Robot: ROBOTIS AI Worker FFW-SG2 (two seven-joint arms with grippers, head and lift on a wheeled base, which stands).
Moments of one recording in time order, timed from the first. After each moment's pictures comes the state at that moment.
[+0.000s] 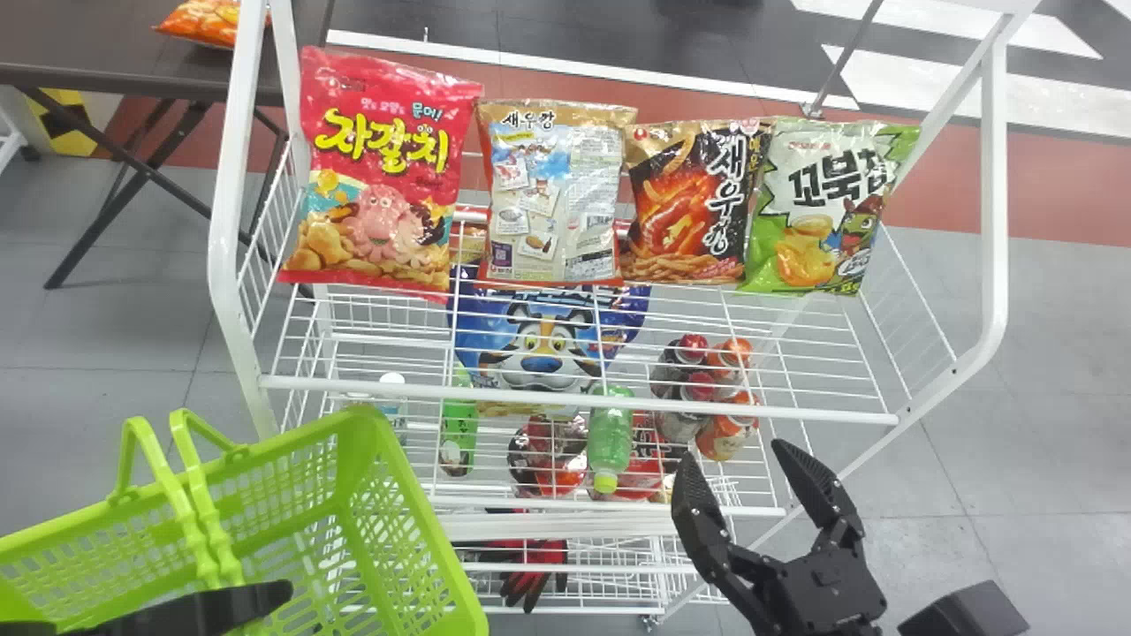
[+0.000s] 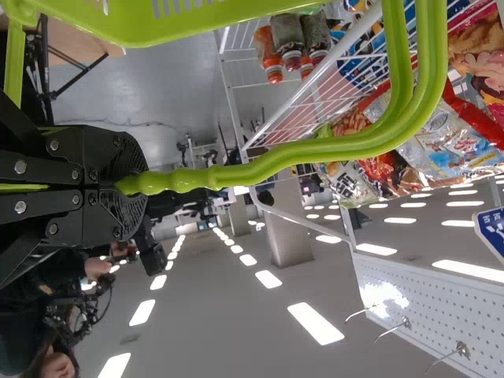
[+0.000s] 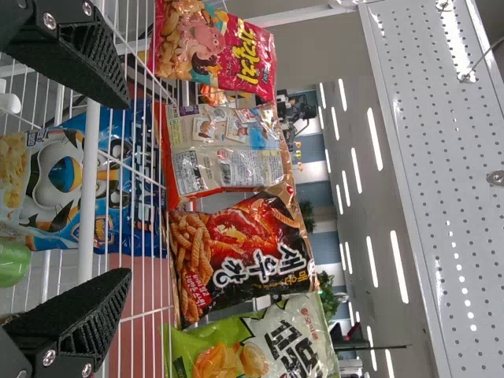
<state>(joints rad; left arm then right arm) 0.37 0.09 0.35 -2.10 0.18 1.54 -1.57 0.78 -0.09 -0.11 -1.93 -0.28 -0.35 0.31</state>
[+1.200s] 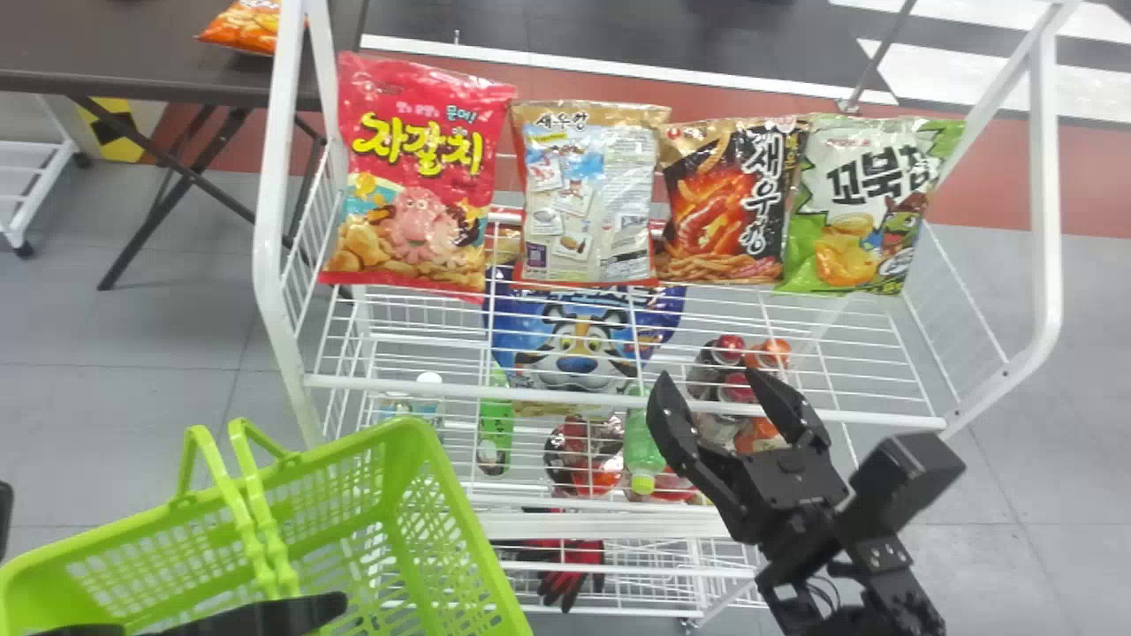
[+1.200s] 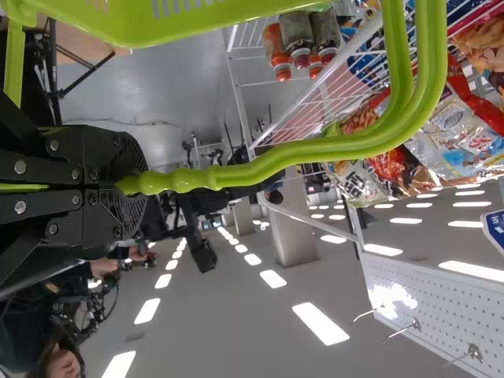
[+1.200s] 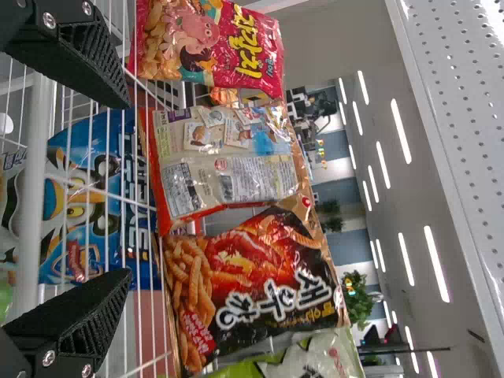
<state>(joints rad) 0.40 0.08 0.33 -2.13 0.18 1.54 -1.57 0.56 -0.08 -0.02 -2.01 -0.24 0.03 0.19</state>
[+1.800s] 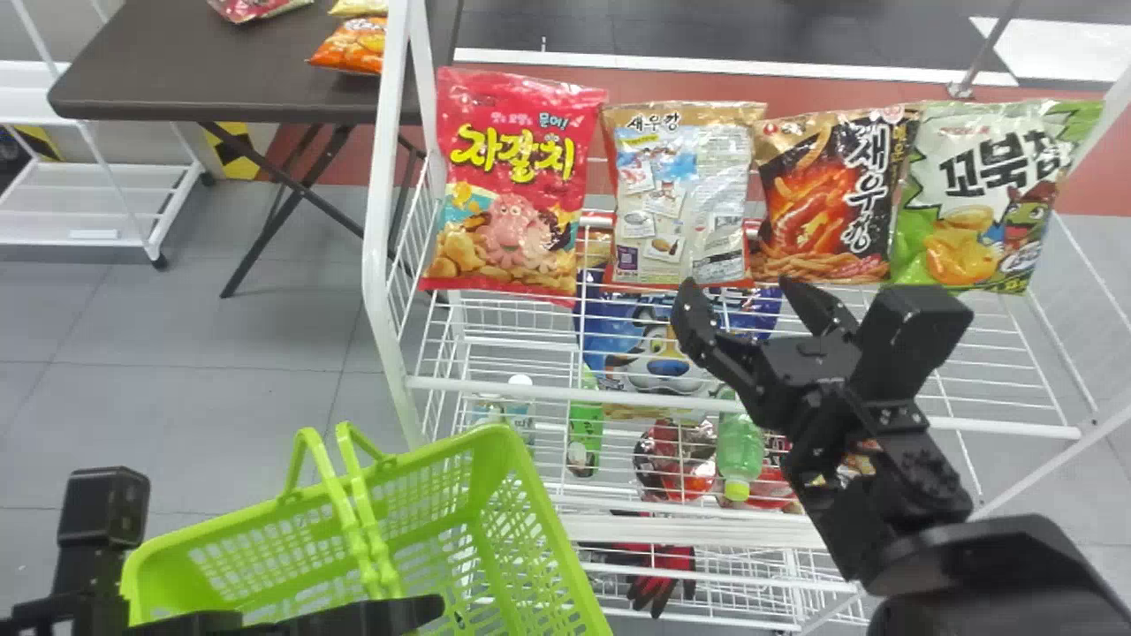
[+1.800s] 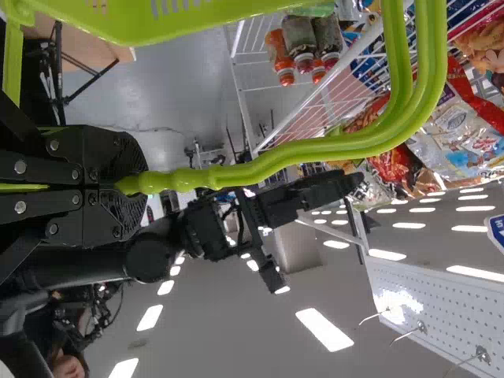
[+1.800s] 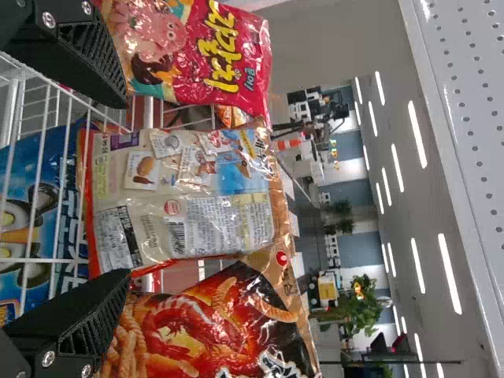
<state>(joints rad) 0.41 0.10 0.33 -2.15 0.18 1.54 -1.57 0.30 -0.08 0.11 -2.01 -0.20 0.28 0.02</state>
